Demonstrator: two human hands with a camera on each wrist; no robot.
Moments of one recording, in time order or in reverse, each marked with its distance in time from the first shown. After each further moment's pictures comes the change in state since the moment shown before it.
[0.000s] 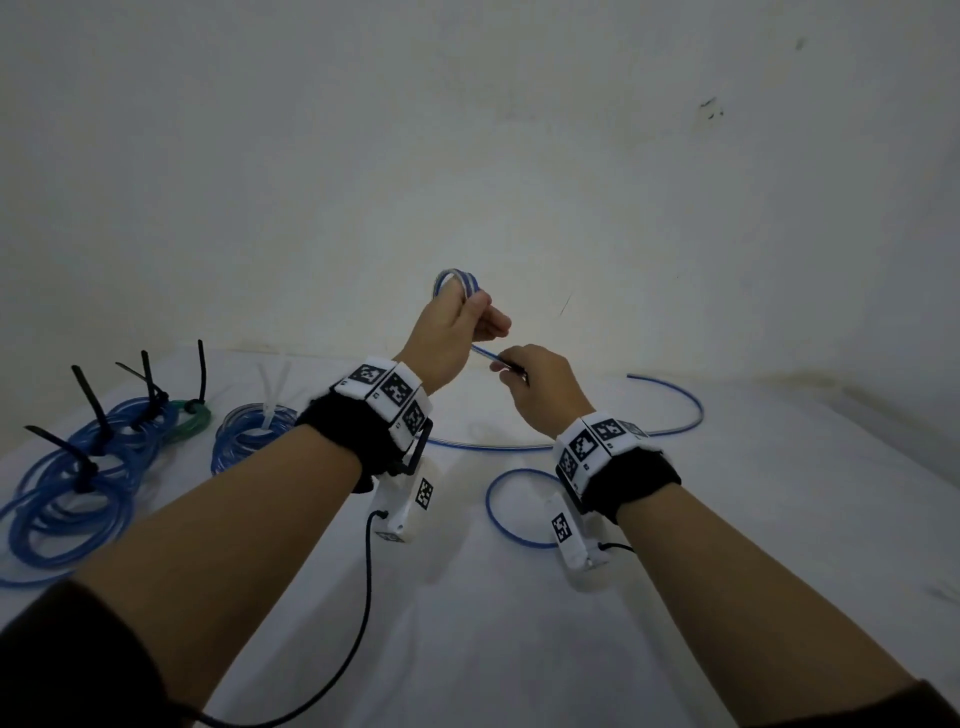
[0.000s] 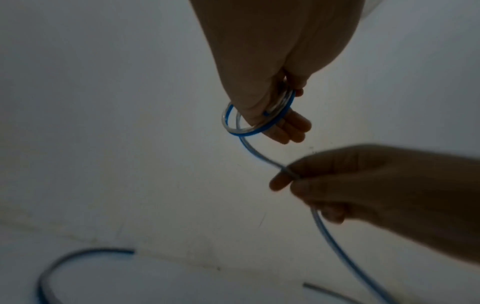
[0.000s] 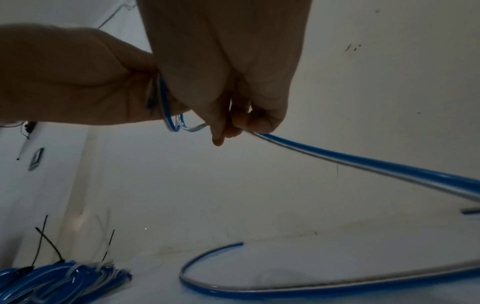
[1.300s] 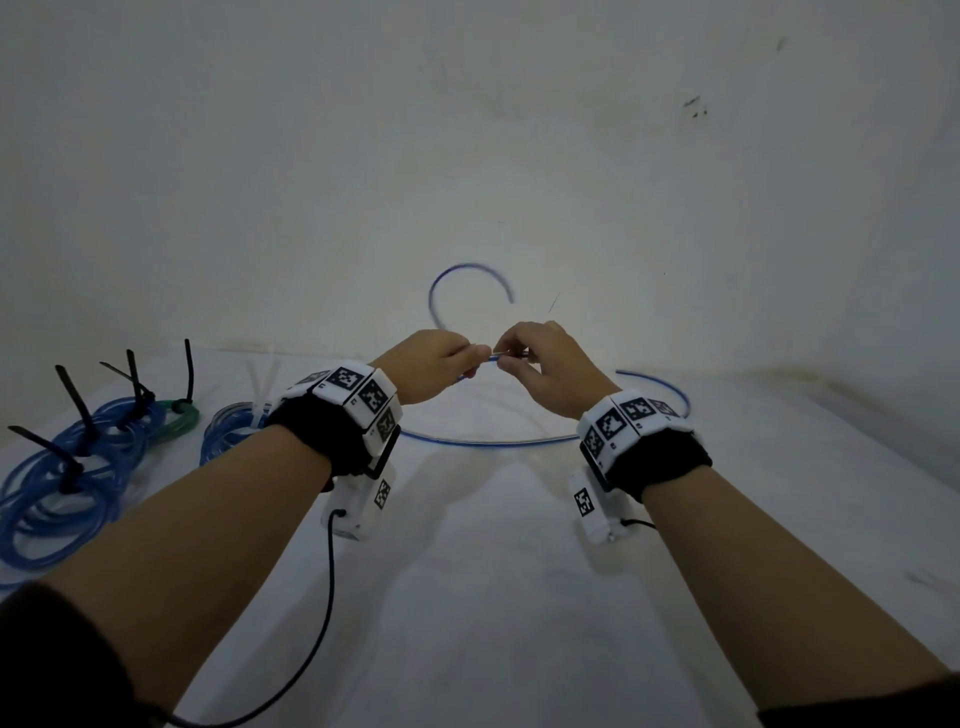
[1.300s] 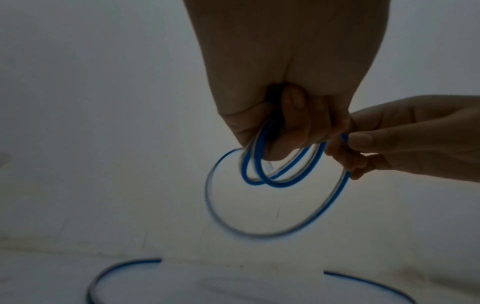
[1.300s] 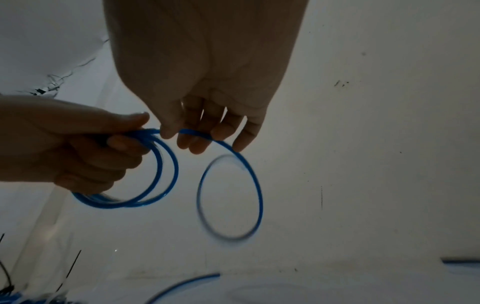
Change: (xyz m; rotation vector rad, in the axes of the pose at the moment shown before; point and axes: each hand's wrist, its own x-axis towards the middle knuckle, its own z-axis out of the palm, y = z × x) left_hand -0.015 0.002 -0.015 0.718 -0.354 -0.116; right_hand -0.005 0.003 -0.036 -0.025 -0.035 -0.212
